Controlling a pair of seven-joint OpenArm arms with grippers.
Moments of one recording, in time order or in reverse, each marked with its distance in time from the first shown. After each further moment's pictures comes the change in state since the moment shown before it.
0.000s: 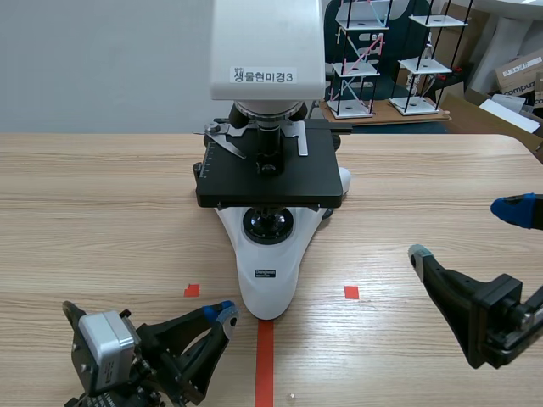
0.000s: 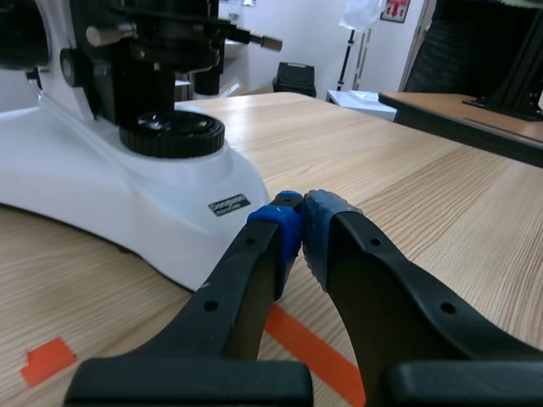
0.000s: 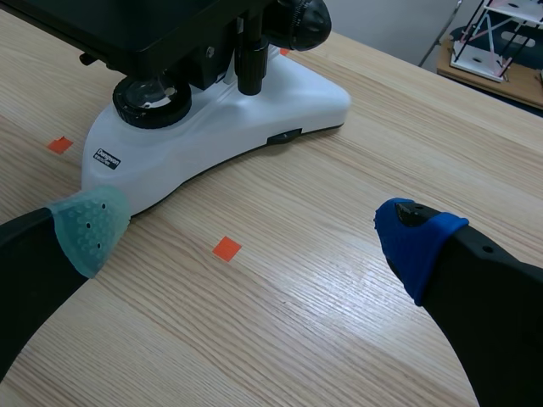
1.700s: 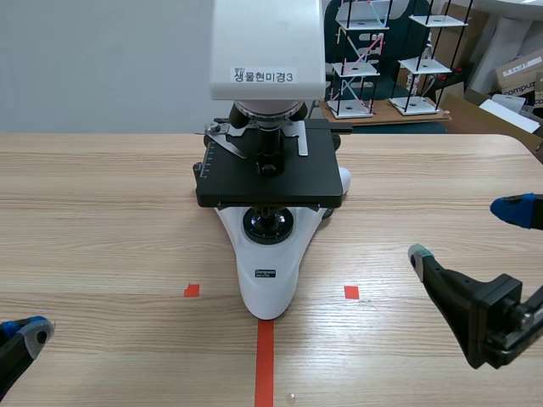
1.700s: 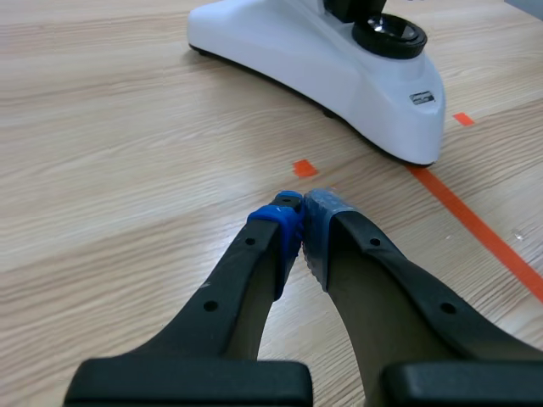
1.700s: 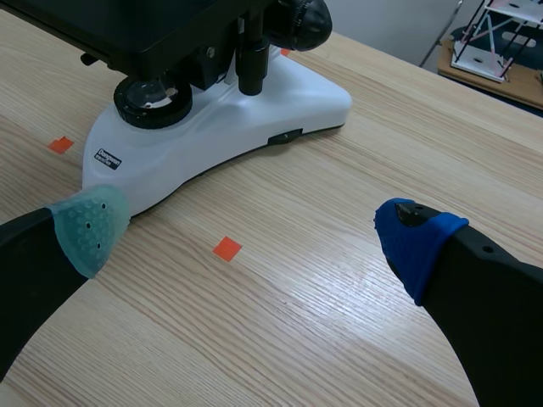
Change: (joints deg) left arm 29.6 -20.9 -21.7 31.3 -27.7 -7.7 27.9; right arm 0.0 0.0 0.0 0.0 0.0 0.0 0.0
